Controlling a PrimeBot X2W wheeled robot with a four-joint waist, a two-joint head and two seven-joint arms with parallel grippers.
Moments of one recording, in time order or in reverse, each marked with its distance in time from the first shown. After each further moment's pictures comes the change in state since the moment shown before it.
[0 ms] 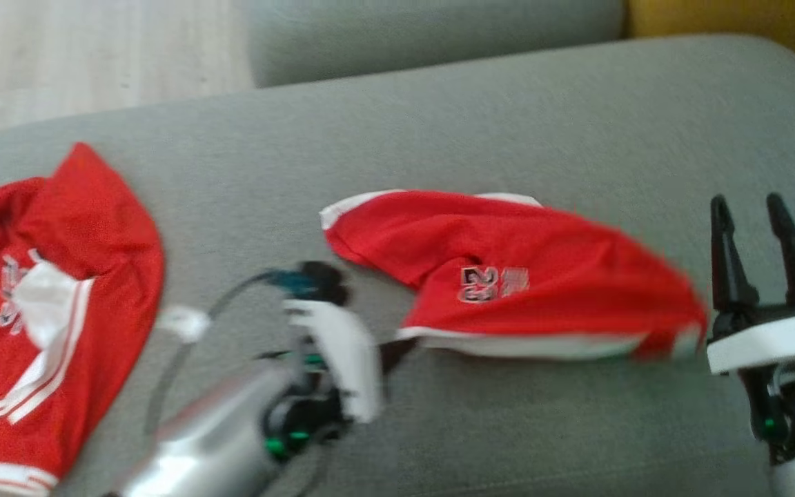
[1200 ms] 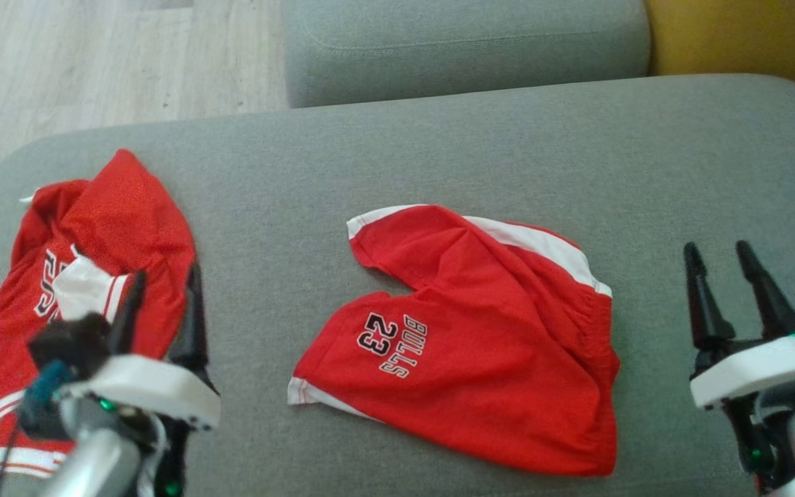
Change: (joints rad) left arm 0.402 0.310 0.472 -0.453 0.419 0.384 -0.517; right arm 0.068 0.013 0.017 0.028 0.005 0.000 0.068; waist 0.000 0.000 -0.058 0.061
